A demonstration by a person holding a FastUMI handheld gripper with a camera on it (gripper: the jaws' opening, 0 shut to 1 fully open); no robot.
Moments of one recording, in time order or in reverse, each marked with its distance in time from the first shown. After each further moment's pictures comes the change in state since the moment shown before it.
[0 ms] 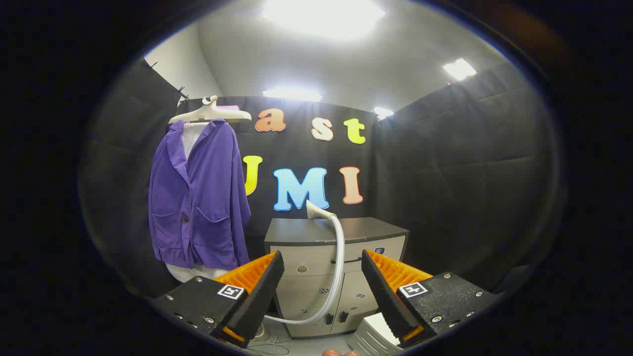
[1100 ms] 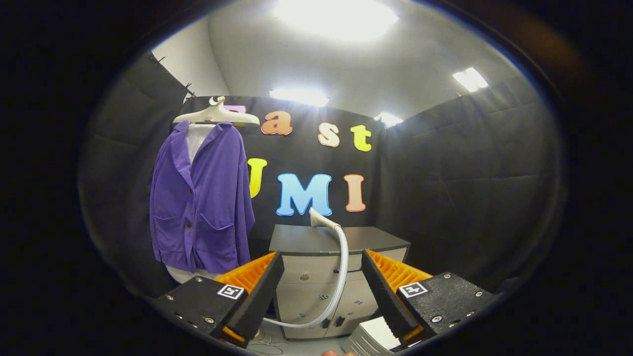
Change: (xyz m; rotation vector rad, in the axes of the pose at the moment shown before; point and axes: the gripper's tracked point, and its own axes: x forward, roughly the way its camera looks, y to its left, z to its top) arm 0.007 0.019 0.046 -0.041 -0.016 0.014
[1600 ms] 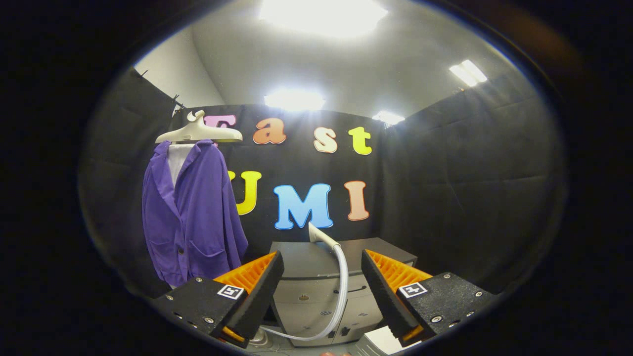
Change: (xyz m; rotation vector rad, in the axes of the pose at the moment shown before) arm 0.082 -0.030 0.057 0.082 -0.007 0.033
